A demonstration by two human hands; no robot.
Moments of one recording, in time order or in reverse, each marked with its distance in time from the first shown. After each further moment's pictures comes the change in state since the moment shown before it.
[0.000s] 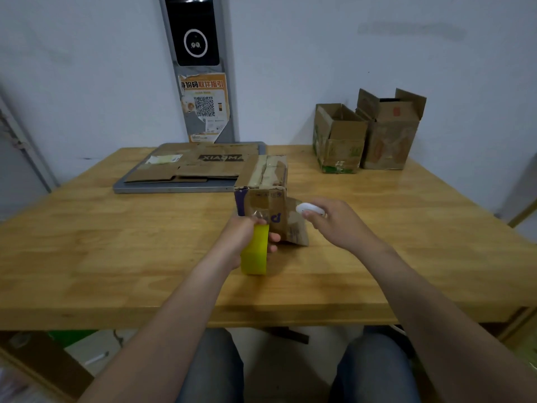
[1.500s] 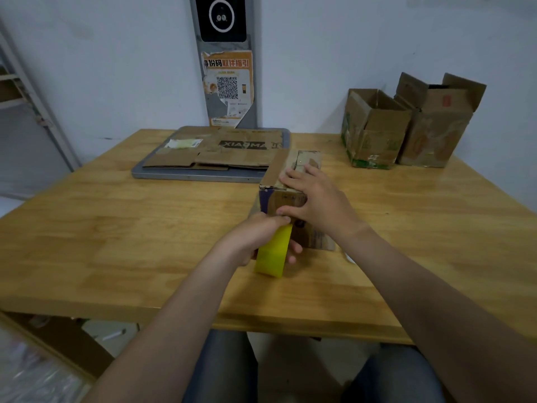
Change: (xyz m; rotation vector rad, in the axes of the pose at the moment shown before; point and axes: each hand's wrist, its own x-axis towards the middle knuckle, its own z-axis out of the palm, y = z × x) left_hand 0.004 0.014 -0.026 0.201 -0.197 -0.002; right_hand 0.086 -0.027 0.060 -0.235 0.003 -0.183
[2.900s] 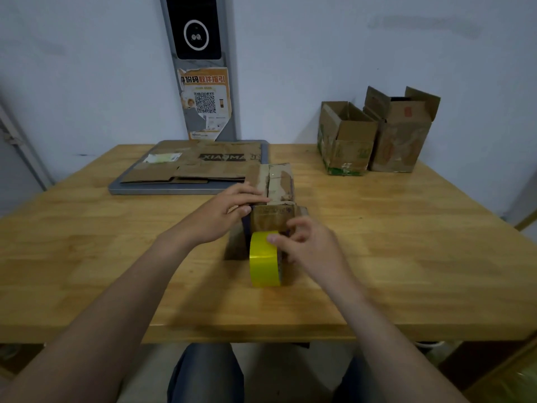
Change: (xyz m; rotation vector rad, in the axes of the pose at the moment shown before) left_hand 0.028 0.016 -0.062 0.771 0.033 0.784; right_hand -0.089 -0.034 -0.012 0.658 0.074 0.507
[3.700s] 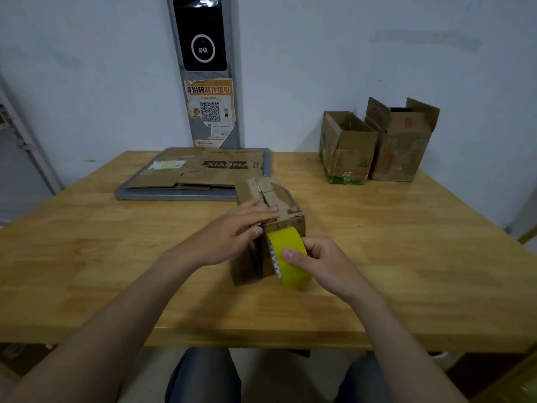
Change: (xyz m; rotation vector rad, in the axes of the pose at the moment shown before) left_hand -0.014 0.023 0.015 0.147 -0.080 0.033; right_hand -0.002 0.016 -0.029 0.250 -0.364 -0.202
